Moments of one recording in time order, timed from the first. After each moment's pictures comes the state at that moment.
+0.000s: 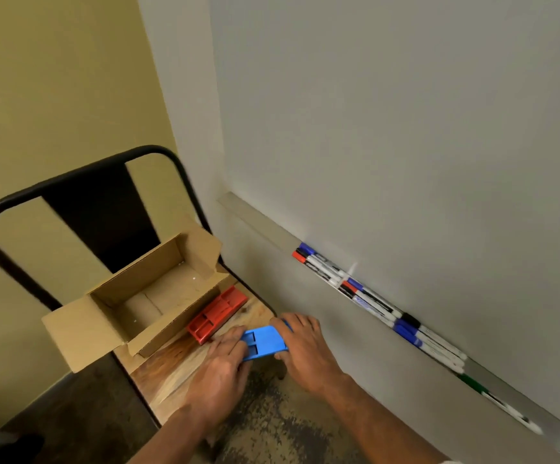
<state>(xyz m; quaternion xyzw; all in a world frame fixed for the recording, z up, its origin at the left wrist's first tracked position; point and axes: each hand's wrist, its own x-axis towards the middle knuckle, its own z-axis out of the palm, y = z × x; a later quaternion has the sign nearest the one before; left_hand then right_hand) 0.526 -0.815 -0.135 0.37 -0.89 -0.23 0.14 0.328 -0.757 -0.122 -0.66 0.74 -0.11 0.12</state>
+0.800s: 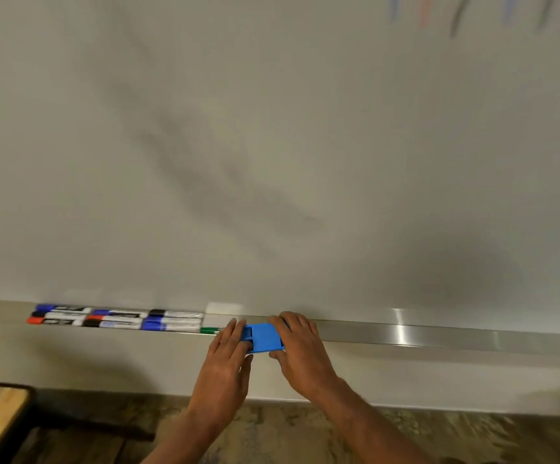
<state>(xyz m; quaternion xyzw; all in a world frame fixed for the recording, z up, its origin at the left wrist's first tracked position) 0.243 -0.484 -0.059 0.03 -0.96 -0.17 0.22 0.143 -0.326 -0.027 -0.36 0.91 -0.22 -0.01</state>
